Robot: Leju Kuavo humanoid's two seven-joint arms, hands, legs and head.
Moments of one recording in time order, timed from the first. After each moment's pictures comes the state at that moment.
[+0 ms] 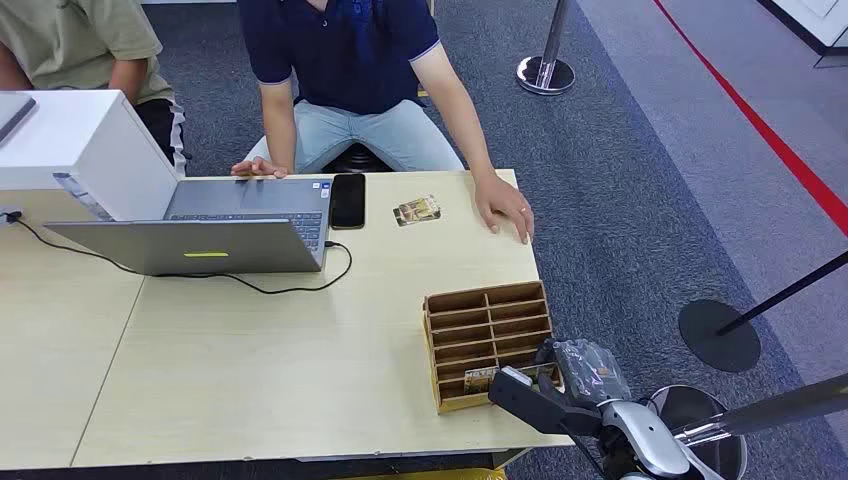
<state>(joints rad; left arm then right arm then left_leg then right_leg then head) -0.10 0.09 -0.98 -0.24 1.39 0.47 0.12 -0.01 -0.60 0.70 -1.87 0.81 -0.04 0.70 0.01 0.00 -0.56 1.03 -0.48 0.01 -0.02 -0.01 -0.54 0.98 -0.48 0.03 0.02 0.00</state>
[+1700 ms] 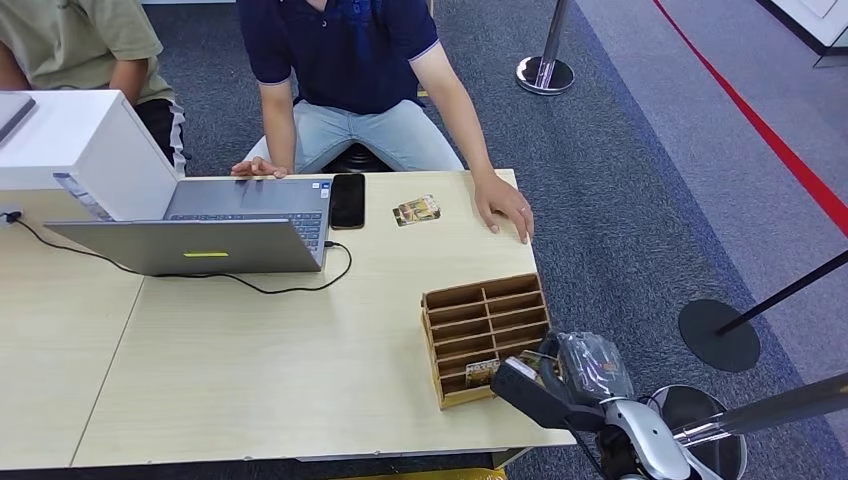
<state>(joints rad) -0.10 0.10 -0.97 -0.24 1.43 0.51 0.09 -0.03 -0.60 0.72 -1.87 0.85 -0.20 0.70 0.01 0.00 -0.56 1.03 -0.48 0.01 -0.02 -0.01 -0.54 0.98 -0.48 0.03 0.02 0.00</state>
